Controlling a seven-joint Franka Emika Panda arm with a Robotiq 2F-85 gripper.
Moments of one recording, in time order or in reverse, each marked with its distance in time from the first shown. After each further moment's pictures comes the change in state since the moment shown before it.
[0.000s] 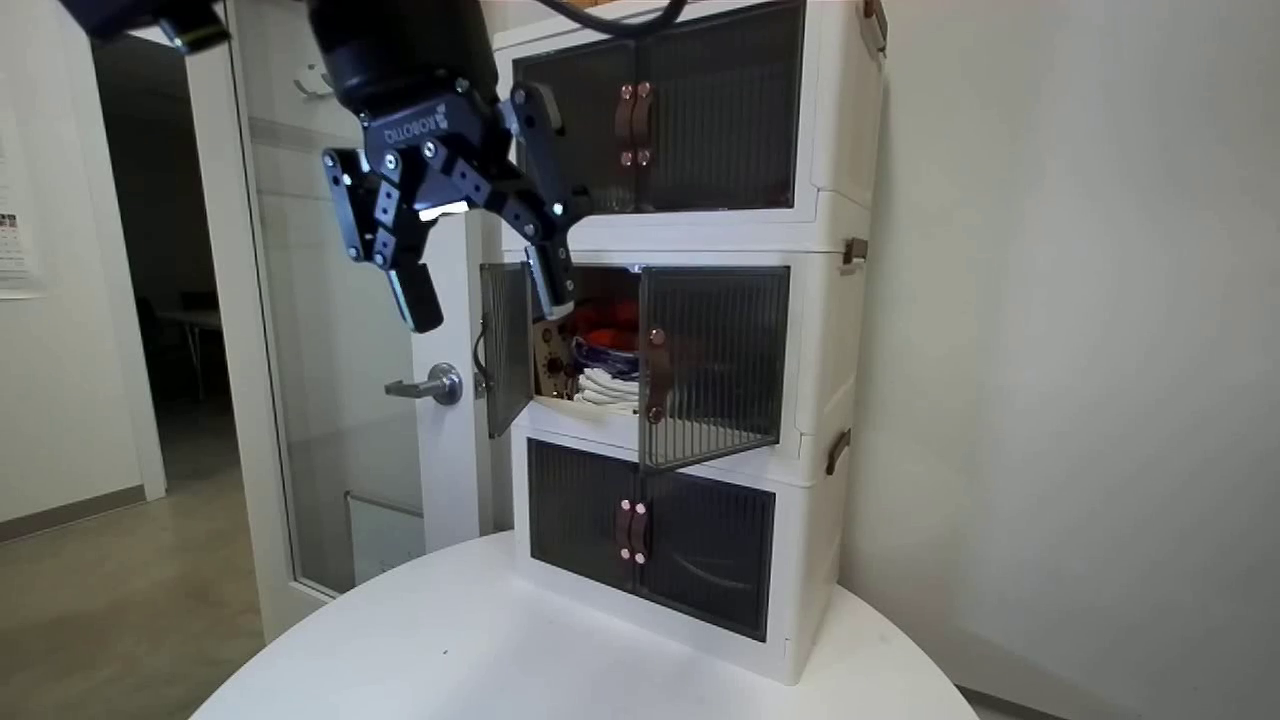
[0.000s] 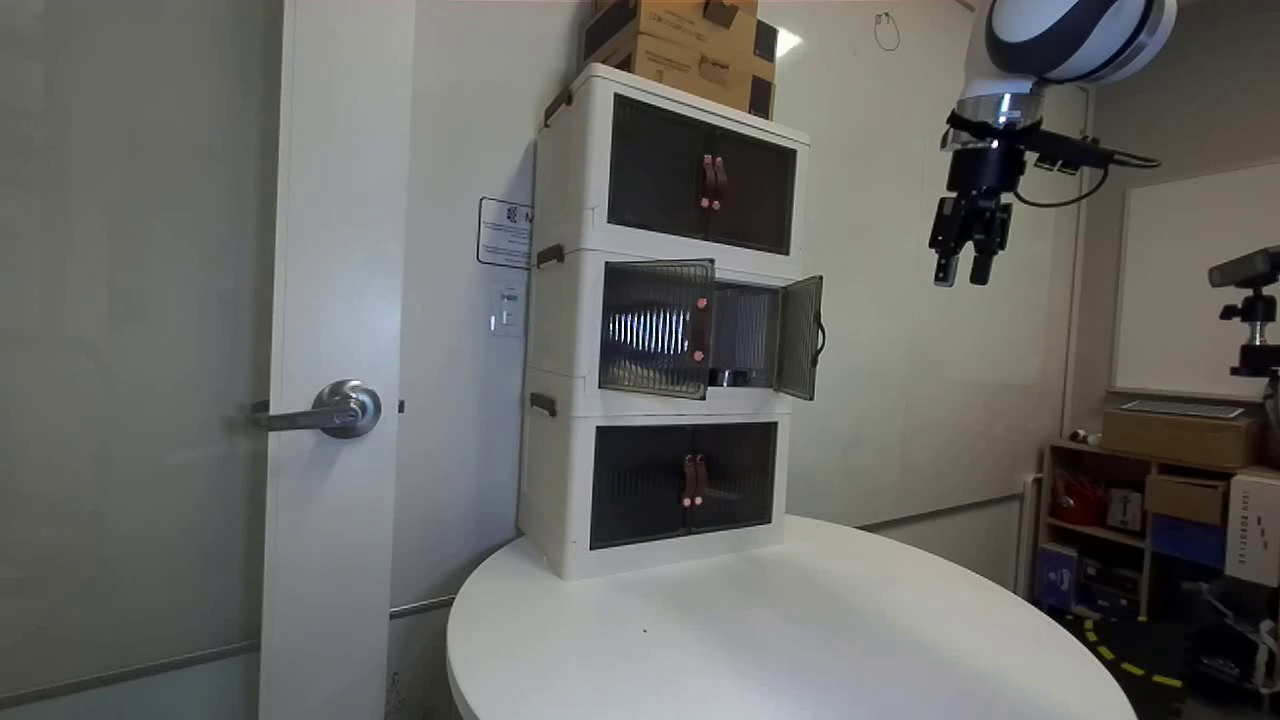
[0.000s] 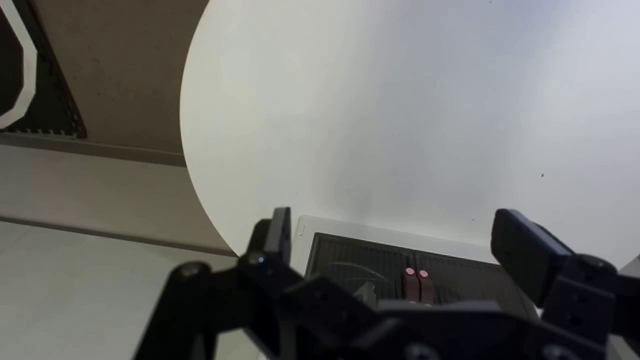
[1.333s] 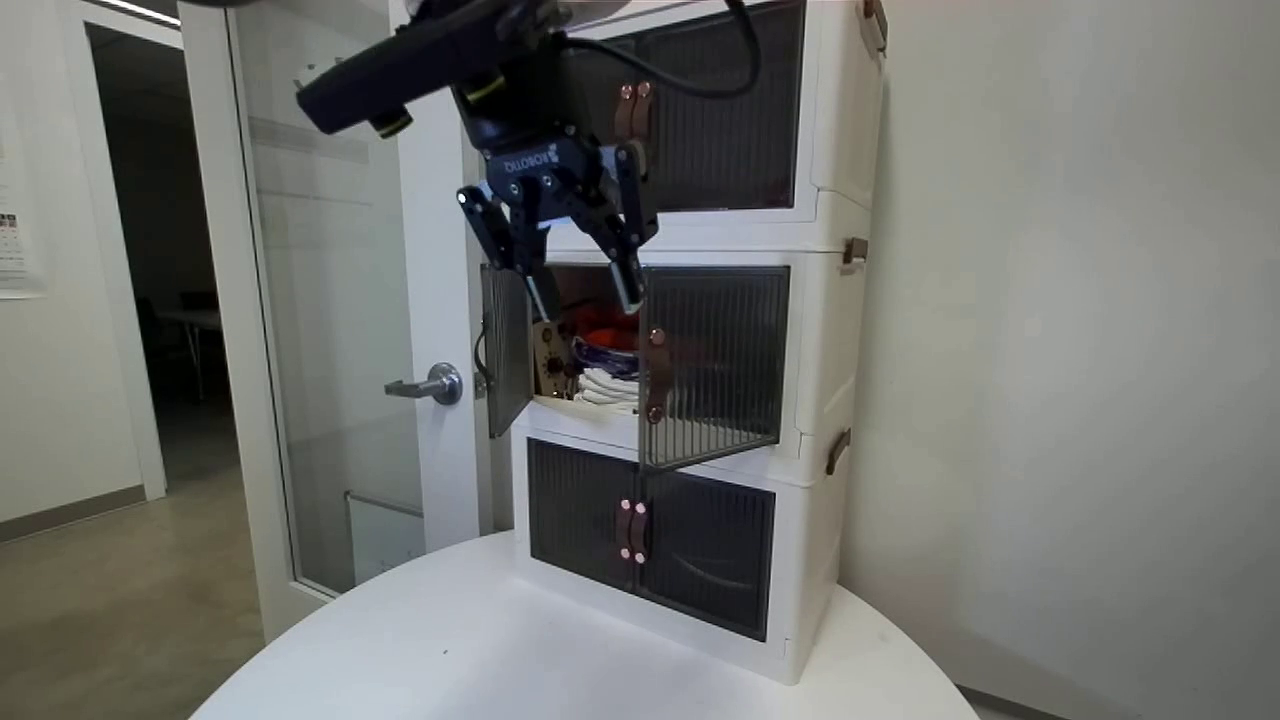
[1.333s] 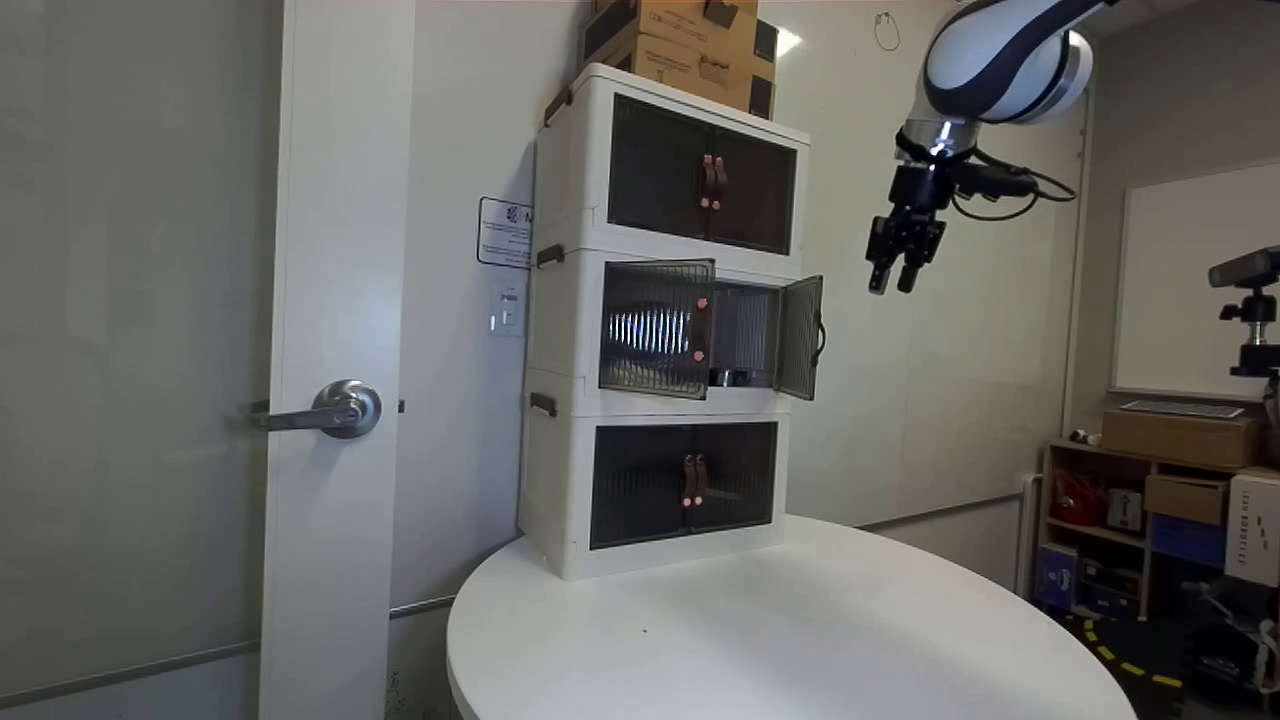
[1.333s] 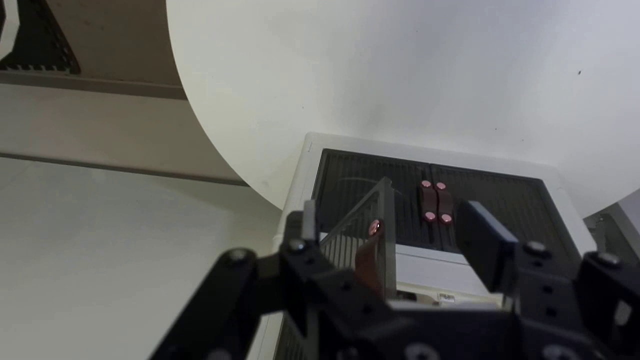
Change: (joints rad) arm 0.006 0.202 0.000 0.147 0.029 0.208 0.032
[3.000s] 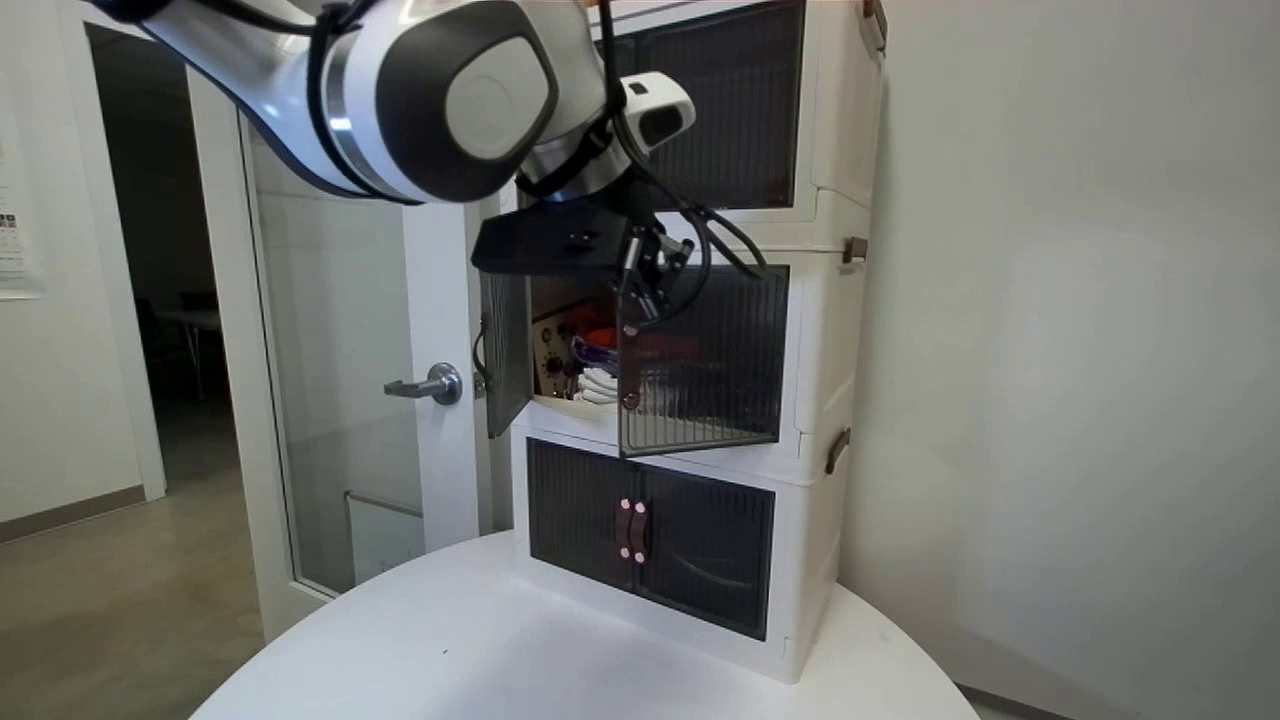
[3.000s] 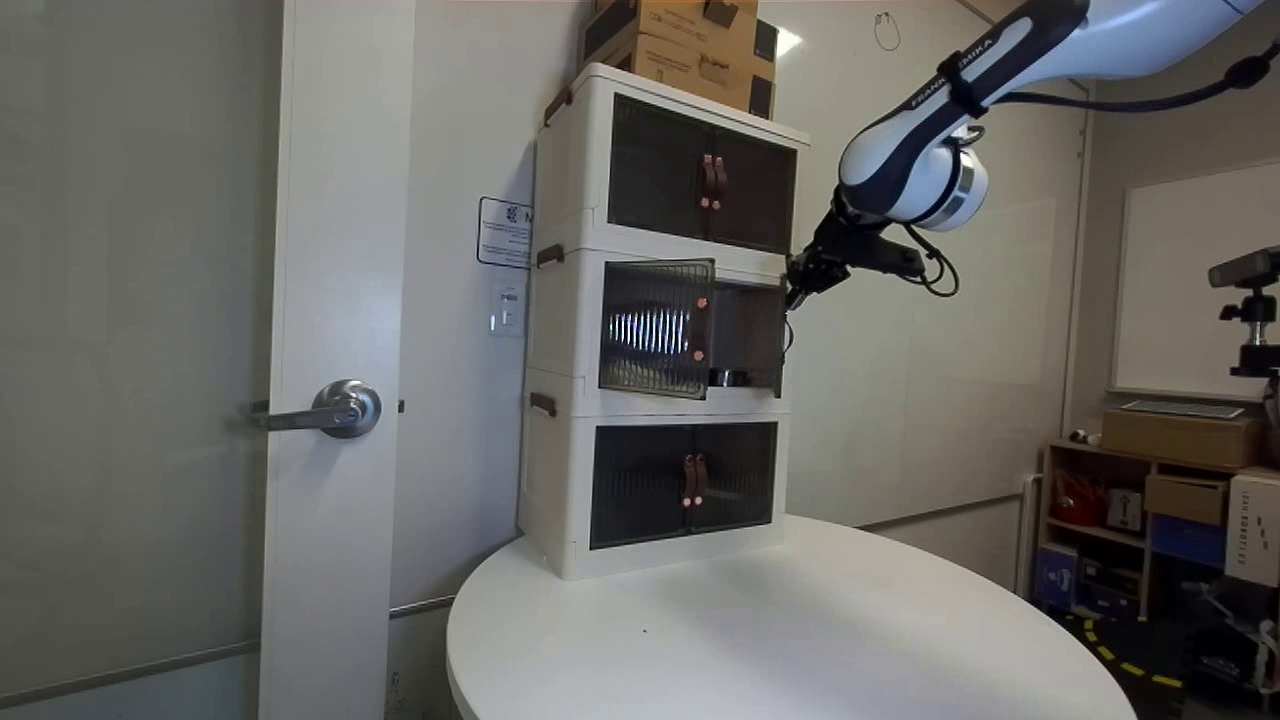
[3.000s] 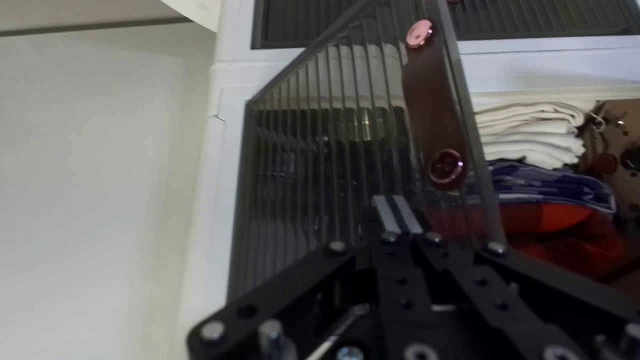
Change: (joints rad) arm -0.015 0.314 0.057 0.101 0.281 0.636 -0.025
